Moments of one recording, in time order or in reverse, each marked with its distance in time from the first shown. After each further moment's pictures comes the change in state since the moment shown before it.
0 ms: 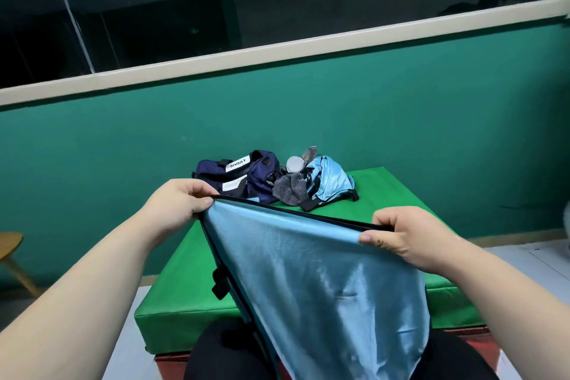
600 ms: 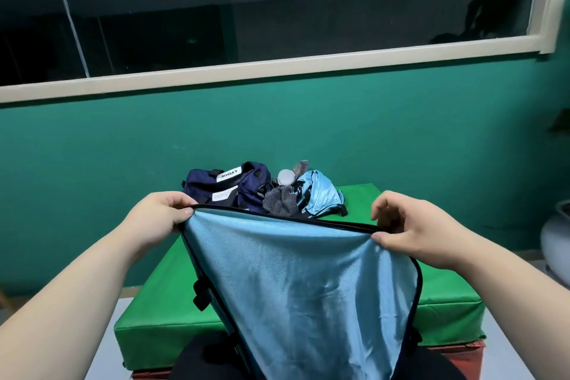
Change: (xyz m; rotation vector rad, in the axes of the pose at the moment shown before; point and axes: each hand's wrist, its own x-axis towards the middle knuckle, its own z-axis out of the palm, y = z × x) left_hand -0.003 -0.012 -0.009 -0.054 0.057 -0.009; right_hand -0.006 -0.008 -0.045 -0.038 0.064 -0.102
